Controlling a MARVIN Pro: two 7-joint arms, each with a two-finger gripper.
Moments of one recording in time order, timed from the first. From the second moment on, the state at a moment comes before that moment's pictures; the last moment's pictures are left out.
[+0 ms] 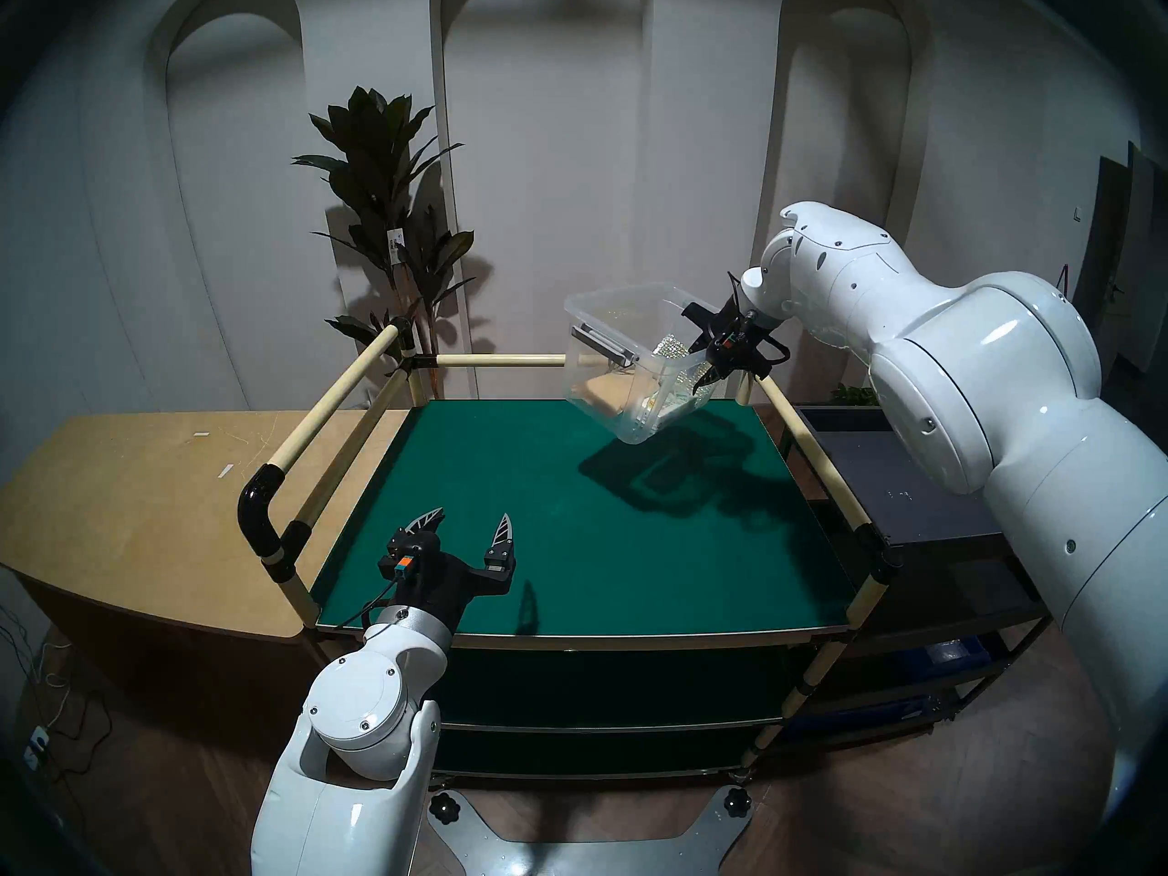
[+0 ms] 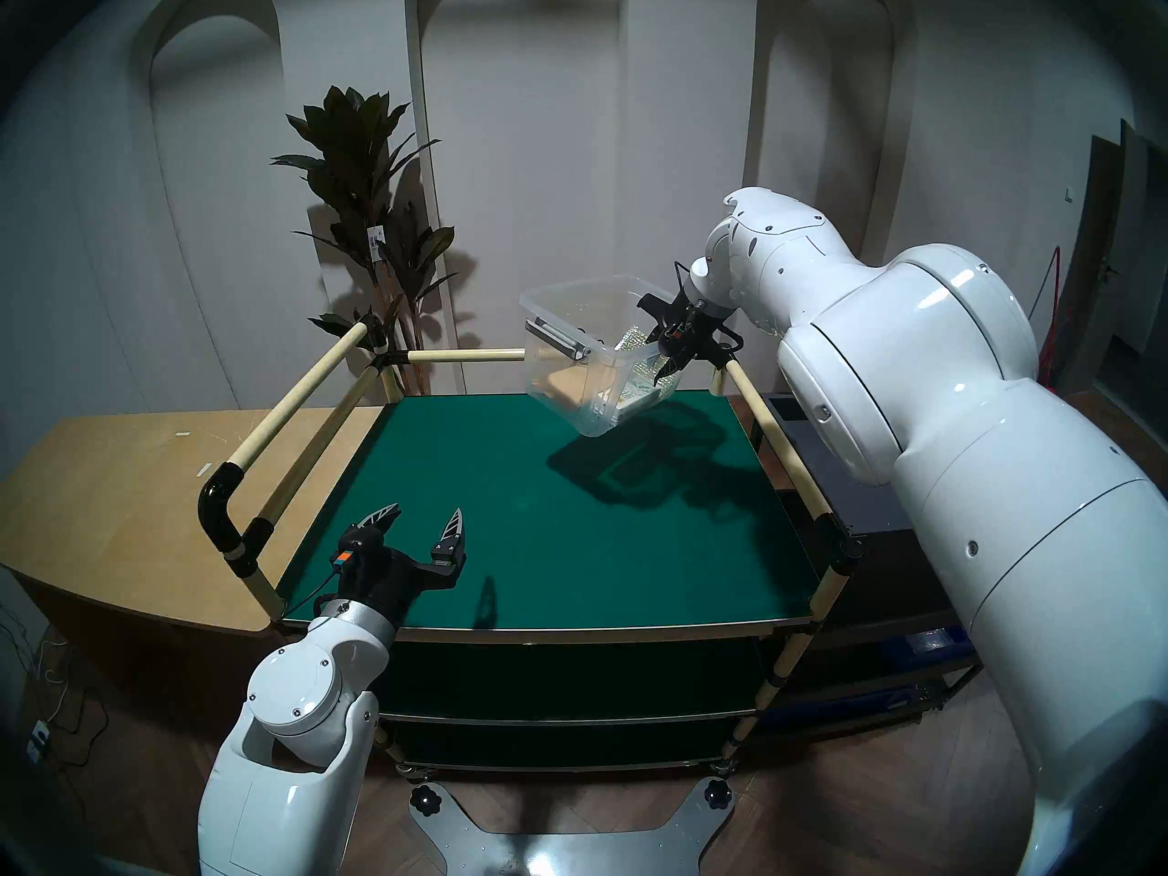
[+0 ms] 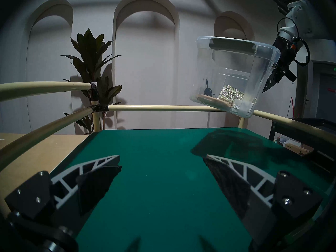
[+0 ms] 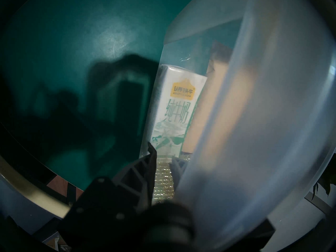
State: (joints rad) left arm 1.94 -1.49 -1.53 -1.99 -0.08 0.10 -0.08; right arm -0.02 -1.50 0.87 -0.08 -1.12 -0.96 0.87
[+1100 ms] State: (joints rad) left arm 1.94 -1.49 -1.53 -1.98 -0.08 0.10 -0.07; right arm -0.11 -1.64 0.88 -0.08 -1.11 -0.96 0.87
